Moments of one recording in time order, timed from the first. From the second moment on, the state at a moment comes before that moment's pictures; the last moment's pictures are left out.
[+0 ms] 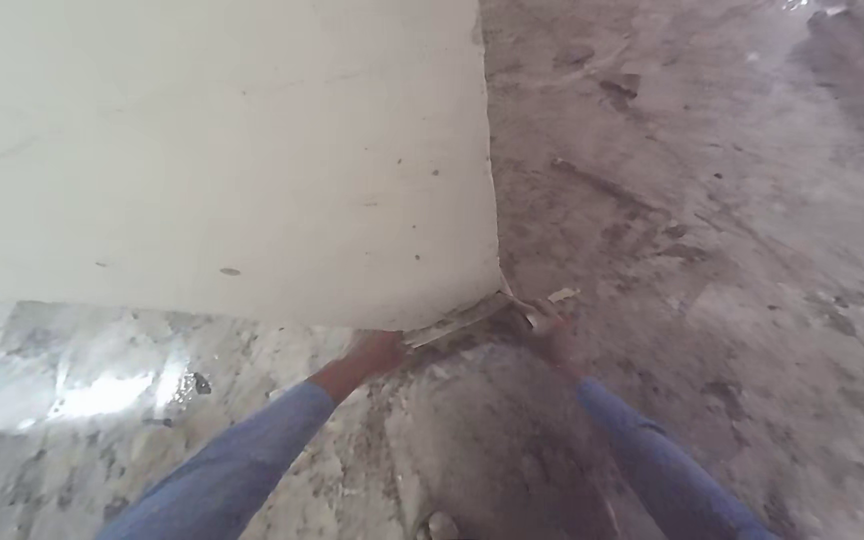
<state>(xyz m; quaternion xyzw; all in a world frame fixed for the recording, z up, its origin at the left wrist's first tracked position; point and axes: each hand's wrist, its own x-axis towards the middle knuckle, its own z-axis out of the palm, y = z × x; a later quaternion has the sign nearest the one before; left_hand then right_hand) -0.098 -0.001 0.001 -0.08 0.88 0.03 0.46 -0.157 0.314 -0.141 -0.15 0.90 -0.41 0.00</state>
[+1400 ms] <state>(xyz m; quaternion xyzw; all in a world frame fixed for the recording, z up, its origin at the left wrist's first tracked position) -0.065 -0.041 -0.008 -0.06 0.89 0.04 0.45 -0.170 0.310 -0.161 -0.21 0.90 -0.38 -0.06</state>
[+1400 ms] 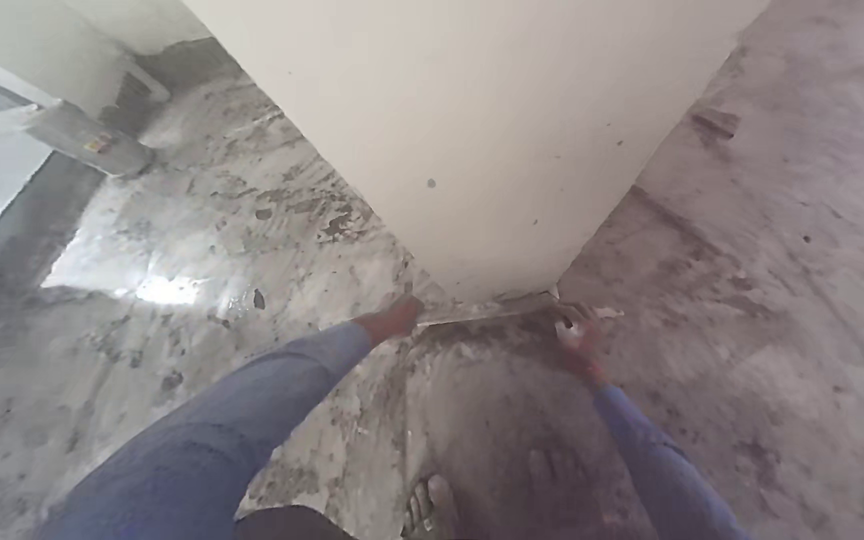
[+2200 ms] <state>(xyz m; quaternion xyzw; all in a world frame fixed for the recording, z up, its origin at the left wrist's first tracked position) -0.064 -0.039 -0.016 -0.07 0.88 -0.01 0.47 -0.171 0.310 -0.161 -0.21 0.91 -0.34 -0.07</state>
